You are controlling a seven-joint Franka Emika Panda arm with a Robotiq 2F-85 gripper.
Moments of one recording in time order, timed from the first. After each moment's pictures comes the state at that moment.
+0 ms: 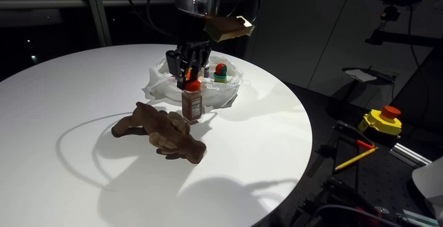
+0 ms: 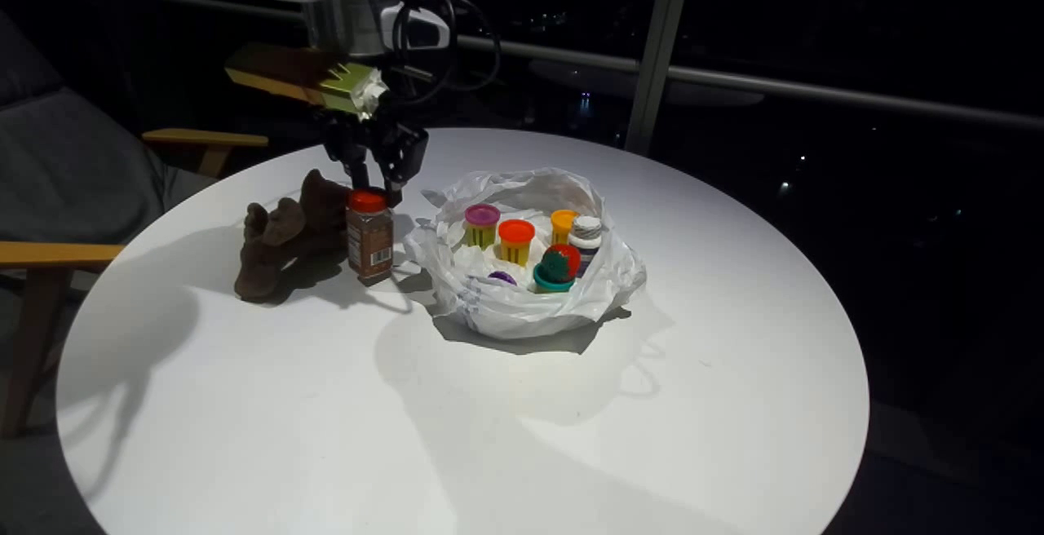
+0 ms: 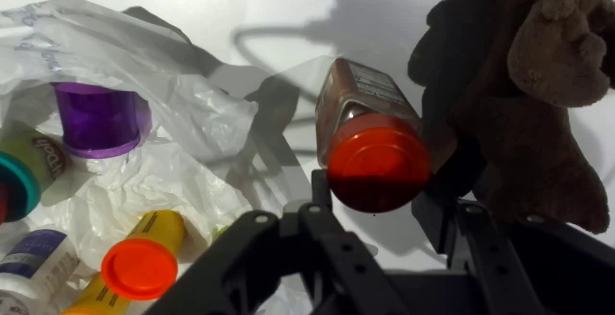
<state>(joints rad) 0.18 0.41 0.06 -2.08 -0.04 2.60 0.16</state>
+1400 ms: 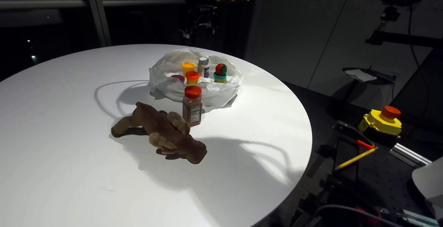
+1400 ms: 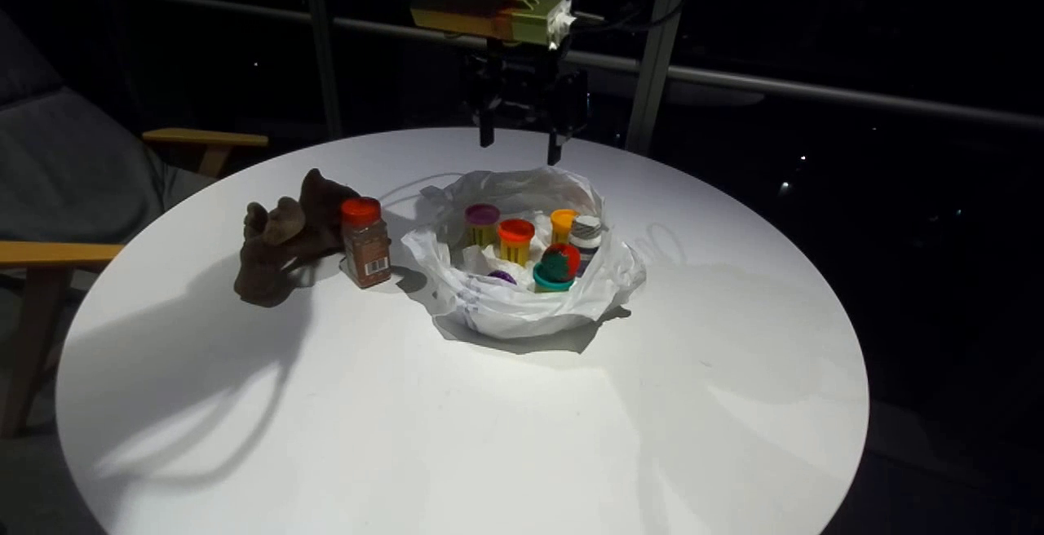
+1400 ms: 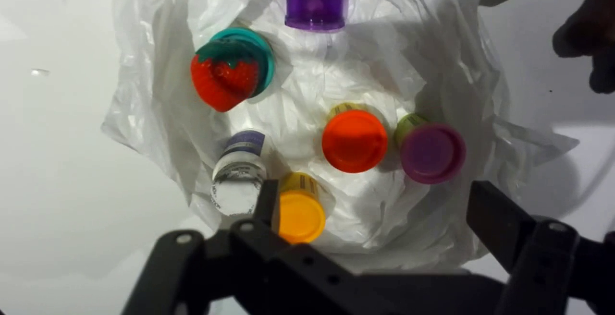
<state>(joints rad) 0.04 0.53 -0.03 -1.71 -0.04 2.31 0.06</state>
